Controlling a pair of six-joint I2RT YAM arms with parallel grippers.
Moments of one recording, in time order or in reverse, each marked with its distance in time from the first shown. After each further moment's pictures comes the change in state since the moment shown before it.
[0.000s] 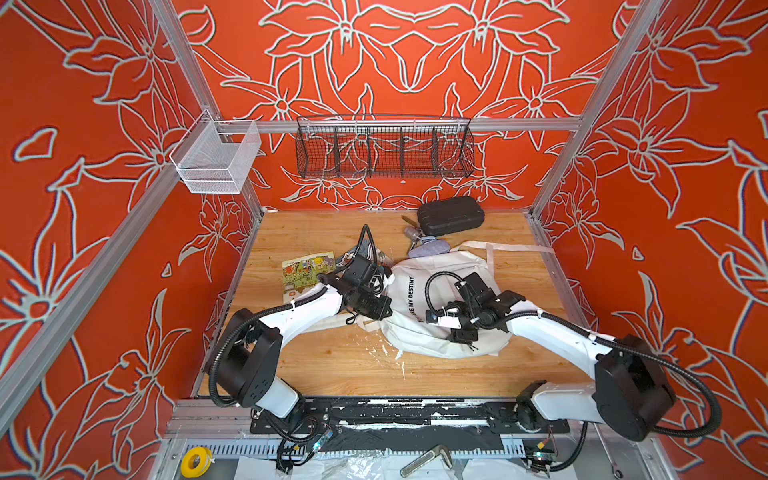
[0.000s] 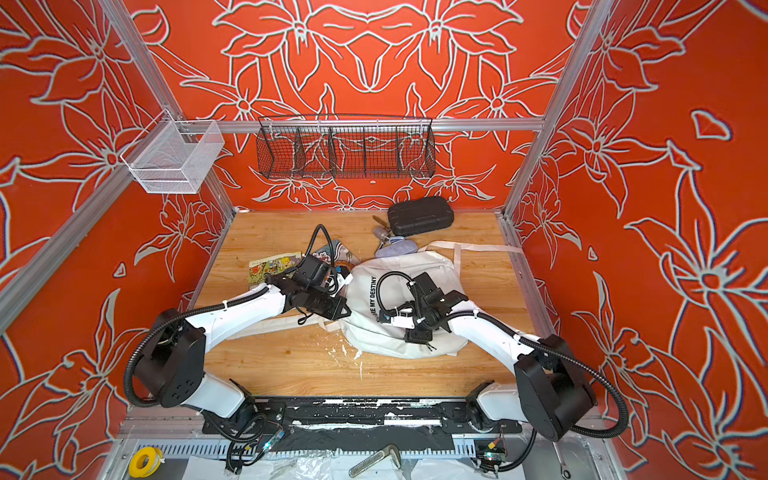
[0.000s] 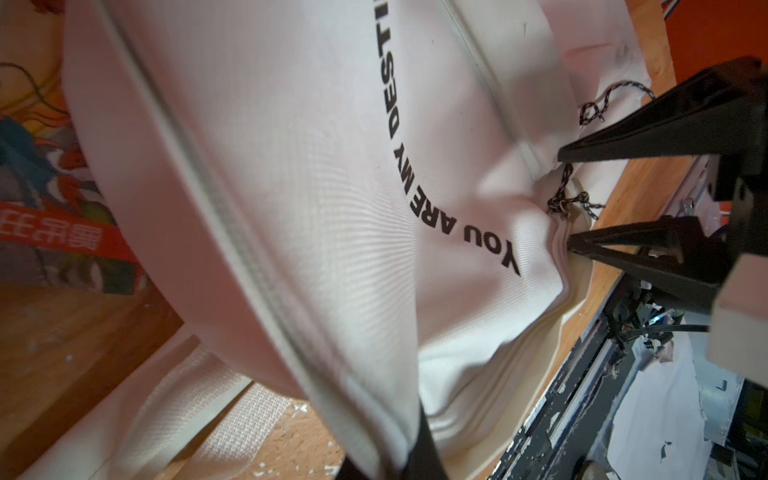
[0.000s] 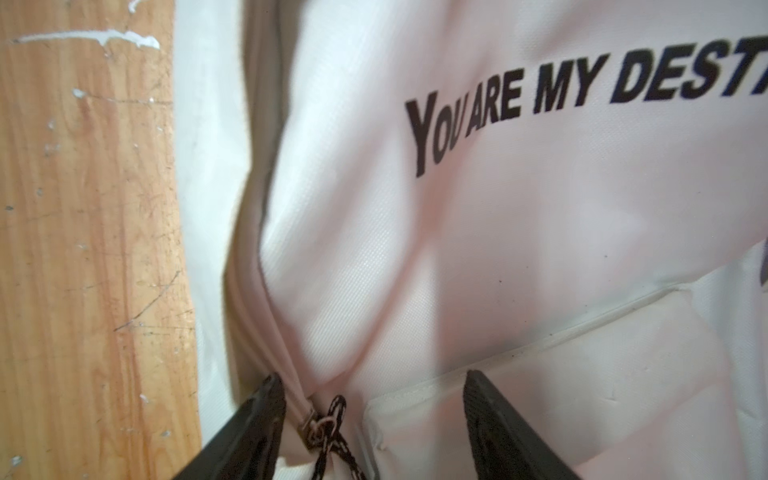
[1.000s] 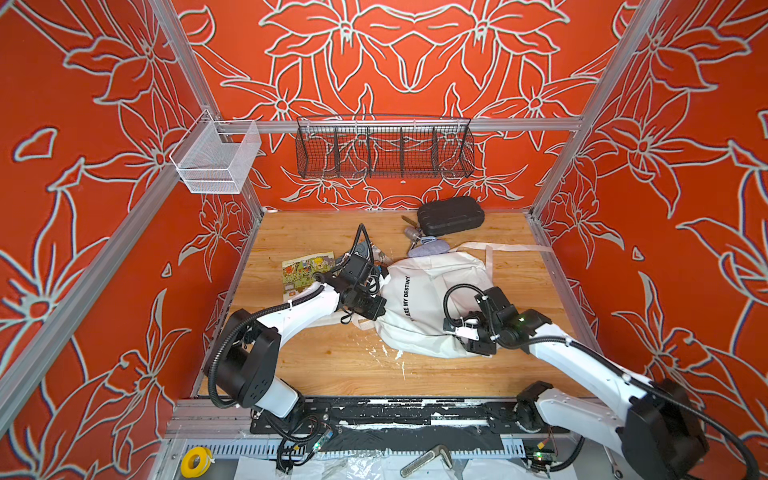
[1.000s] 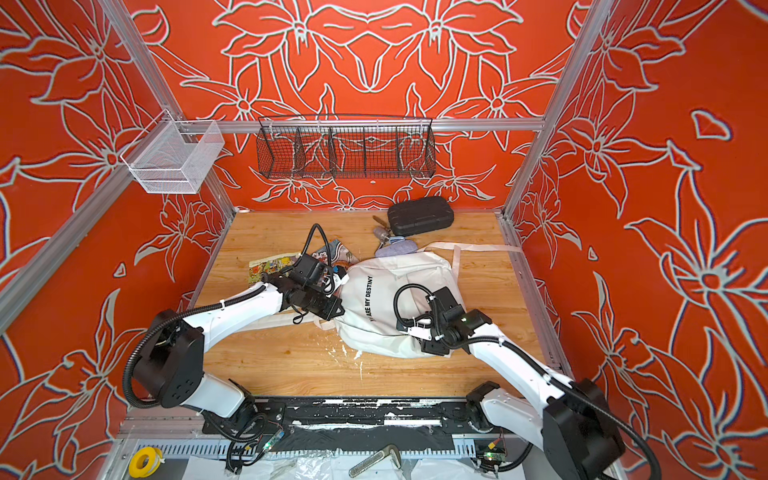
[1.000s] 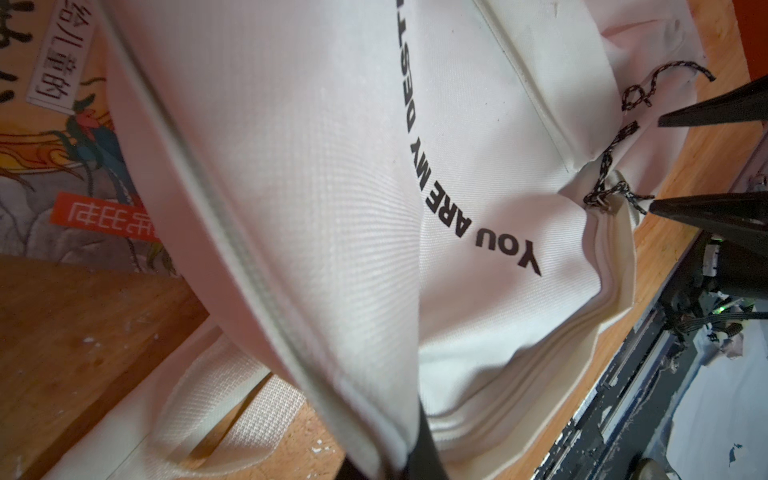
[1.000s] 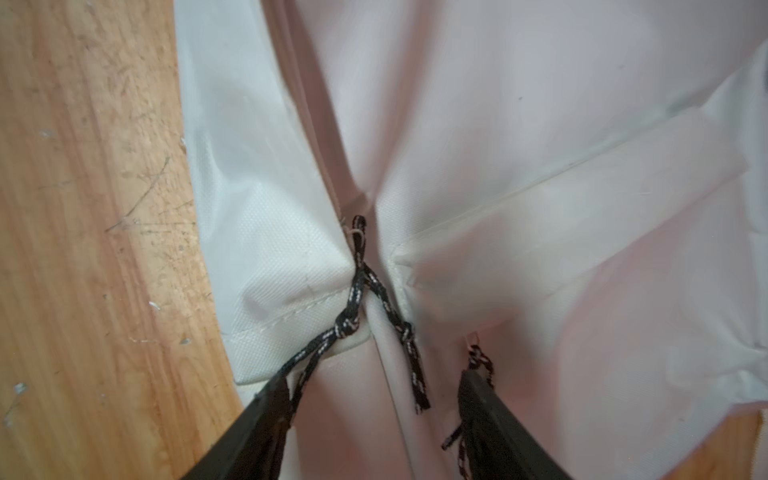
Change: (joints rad) left arm 0.023 0.002 0.004 -0.050 -0.061 0.101; right arm -0.083 -0.212 -0.171 -0.044 0.073 0.036
